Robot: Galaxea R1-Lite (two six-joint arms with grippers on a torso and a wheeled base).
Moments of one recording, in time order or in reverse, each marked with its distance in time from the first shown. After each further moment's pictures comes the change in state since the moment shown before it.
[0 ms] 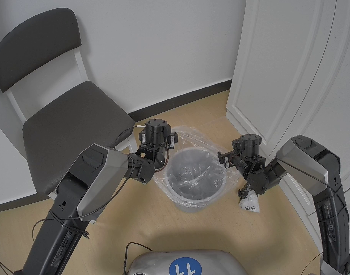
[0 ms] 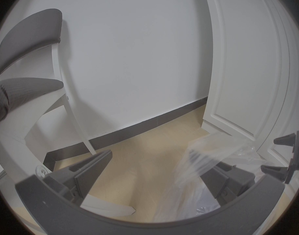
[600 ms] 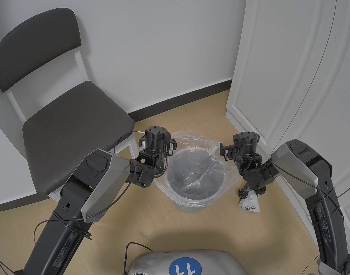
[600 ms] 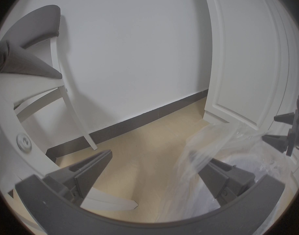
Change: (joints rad) left arm 0.007 0.047 0.000 -0.001 0.000 0.007; right arm -0.019 0.105 -0.185 -0.031 -0.080 0.012
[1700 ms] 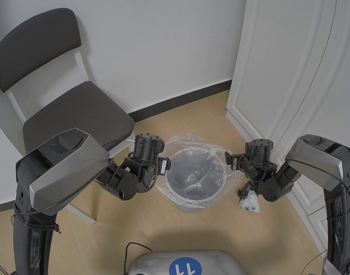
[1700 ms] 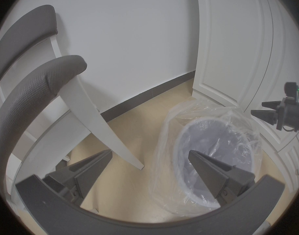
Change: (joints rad) left arm -0.051 -0.394 0.678 -0.027 -0.029 -0.053; right arm 0.015 -0.229 0.481 -0.172 0.064 0.224
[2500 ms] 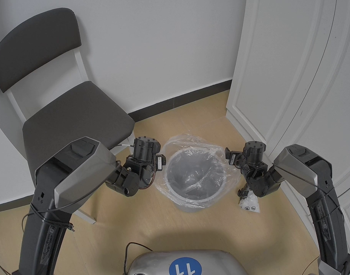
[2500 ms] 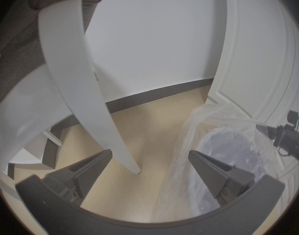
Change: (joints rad) left arm 0.064 0.163 -0.176 -0.003 0.001 -0.153; right arm -0.063 0.255 -0.360 0.053 0.000 0.146
